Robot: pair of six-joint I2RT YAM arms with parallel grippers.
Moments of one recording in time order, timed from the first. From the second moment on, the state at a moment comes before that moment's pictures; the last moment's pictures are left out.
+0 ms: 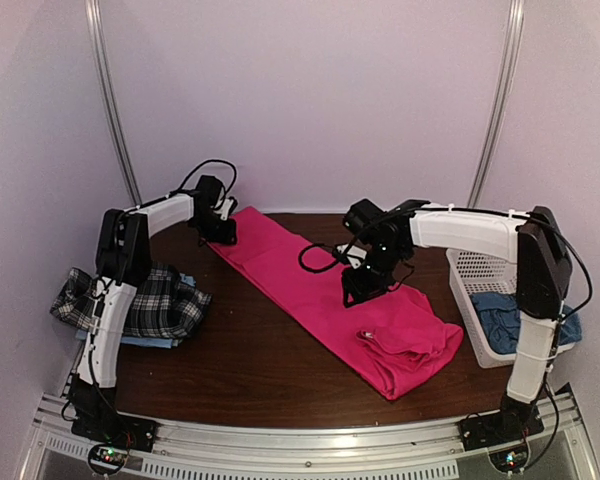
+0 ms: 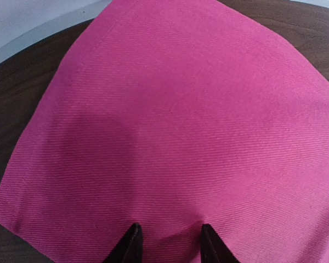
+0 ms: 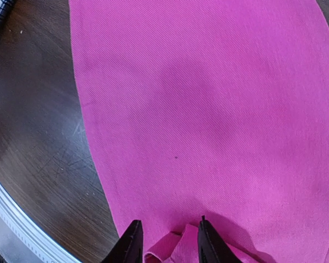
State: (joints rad) left arm -0.27 2.58 2.23 -0.67 0.12 -0.01; right arm 0.71 1.92 1.55 -0.90 -0.17 0.24
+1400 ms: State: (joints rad) left arm 0.10 2.55 2.22 -0.79 0.14 0.11; right arm 0.64 2.01 1.51 -0.92 -0.21 0.26
